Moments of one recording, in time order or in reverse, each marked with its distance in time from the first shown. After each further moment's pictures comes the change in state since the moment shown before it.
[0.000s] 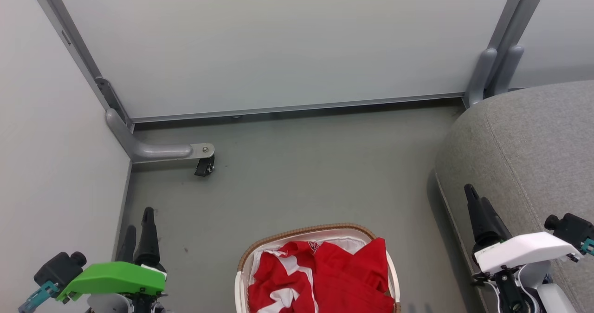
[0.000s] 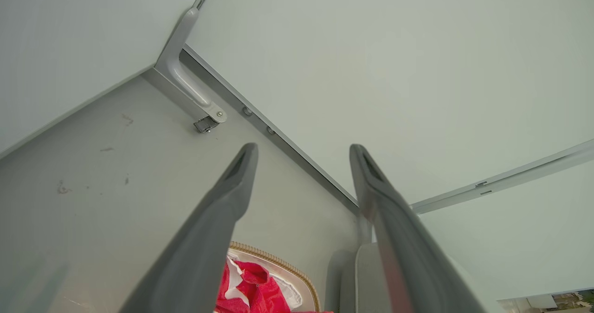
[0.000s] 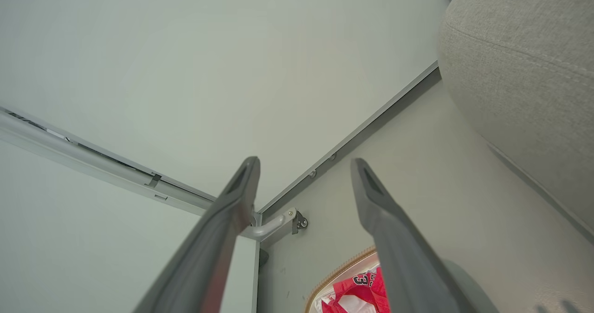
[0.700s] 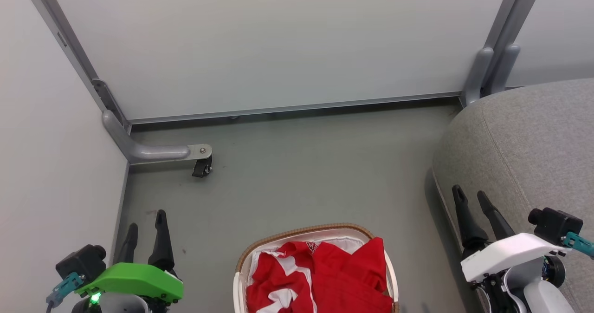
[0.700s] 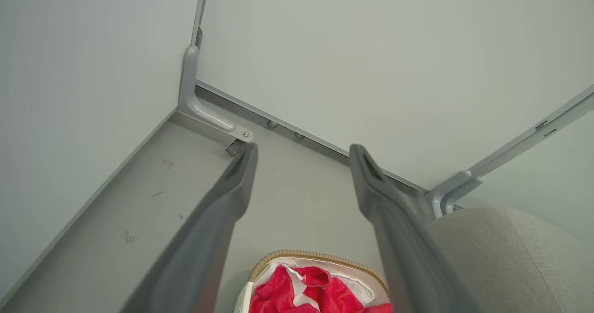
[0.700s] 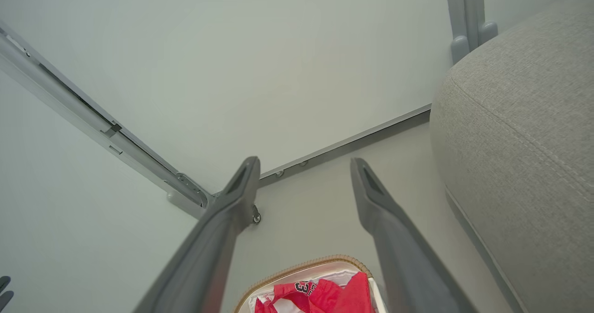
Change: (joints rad) left arm 0.004 0.018 -0.064 0.012 0.300 0.037 -0.068; right arm 0.002 -0.021 0.051 -0.011 -0.315 0.000 -0.069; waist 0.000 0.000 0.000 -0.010
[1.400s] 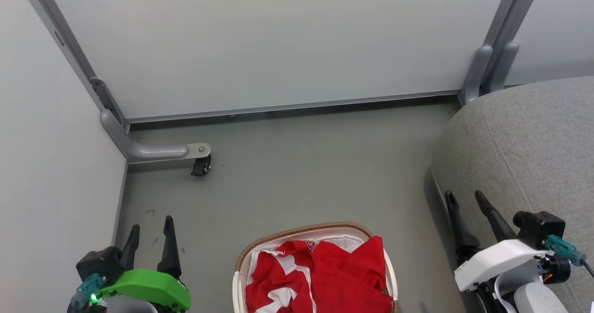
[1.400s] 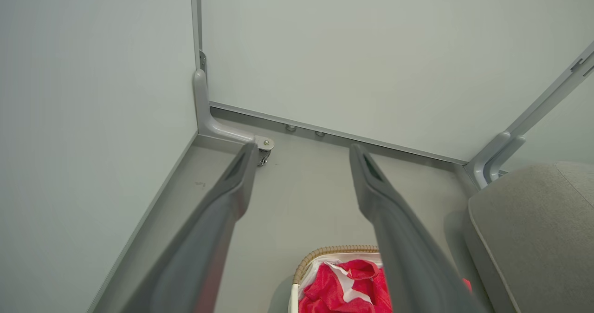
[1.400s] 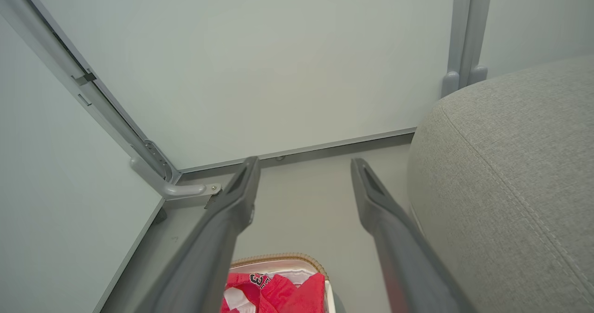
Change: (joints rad) left arm 0.005 0.005 -0.023 0.033 0.224 0.007 -0.056; right arm 0.000 -0.003 0.013 0.025 -0.242 0.000 -0.054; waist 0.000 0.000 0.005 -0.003
